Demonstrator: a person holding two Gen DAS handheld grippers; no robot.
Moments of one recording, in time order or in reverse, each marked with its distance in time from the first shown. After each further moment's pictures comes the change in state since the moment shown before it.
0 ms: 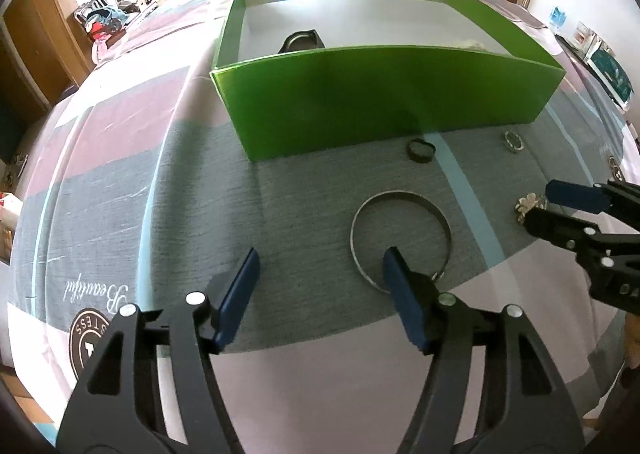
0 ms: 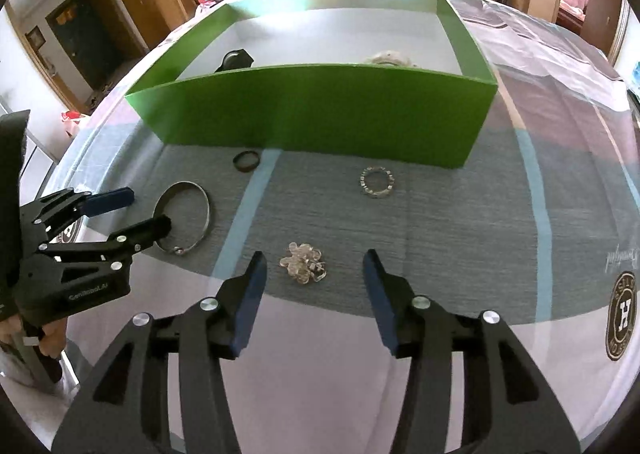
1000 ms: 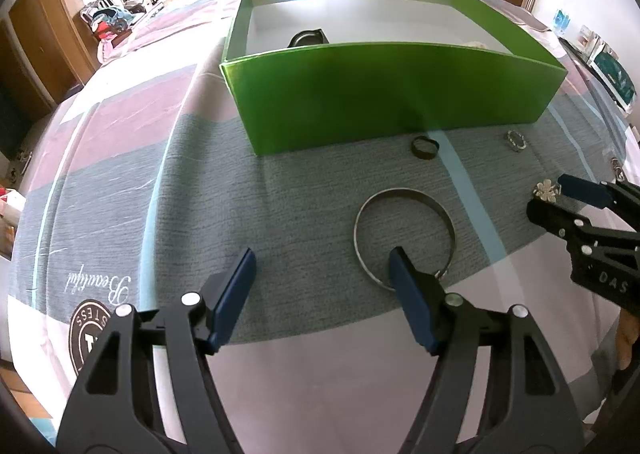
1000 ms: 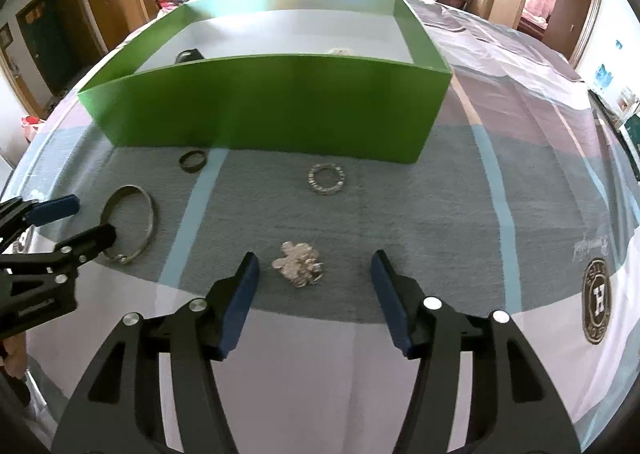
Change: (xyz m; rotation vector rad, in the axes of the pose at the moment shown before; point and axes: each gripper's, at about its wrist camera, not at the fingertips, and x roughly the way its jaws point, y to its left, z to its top) left arm -0.003 0.002 -0.005 -0.012 -0.010 0.016; right arm 0.004 -0.001 -0.010 0.007 -0.030 -0.124
